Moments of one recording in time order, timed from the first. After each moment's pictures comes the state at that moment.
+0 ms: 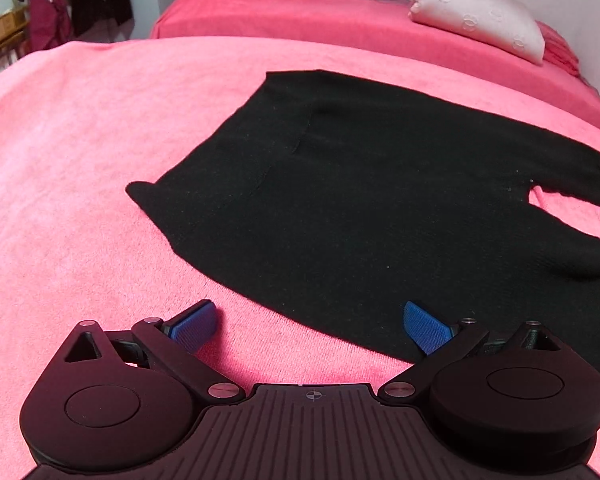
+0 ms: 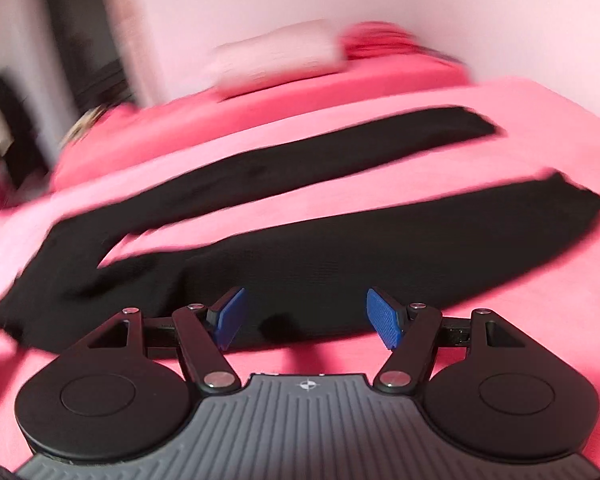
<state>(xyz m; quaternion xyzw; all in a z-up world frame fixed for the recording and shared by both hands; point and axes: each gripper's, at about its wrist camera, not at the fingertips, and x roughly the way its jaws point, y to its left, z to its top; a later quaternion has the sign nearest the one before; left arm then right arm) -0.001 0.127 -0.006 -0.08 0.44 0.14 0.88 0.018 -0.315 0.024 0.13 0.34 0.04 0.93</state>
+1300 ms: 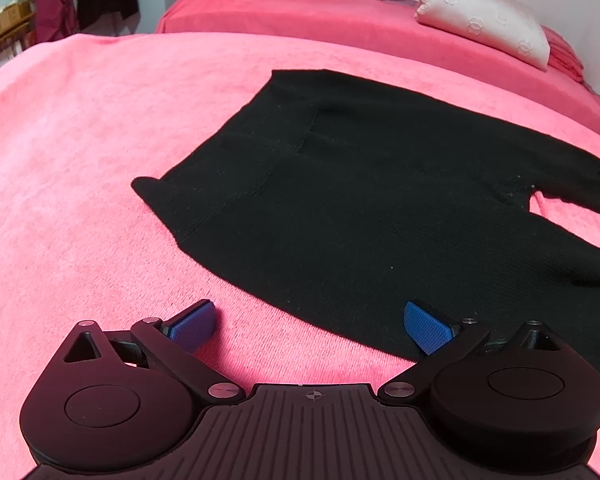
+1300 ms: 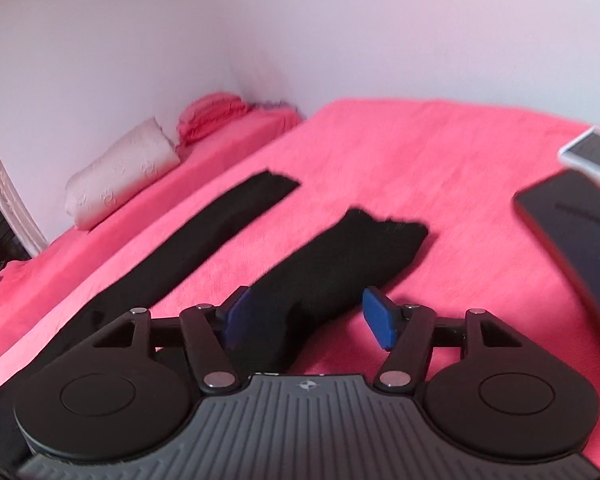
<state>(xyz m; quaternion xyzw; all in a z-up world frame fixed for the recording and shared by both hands) -0.004 0.129 -0.001 -0.09 0.44 0.15 0.88 0.023 -0.422 0.018 0.25 0.25 -0.15 0.92</state>
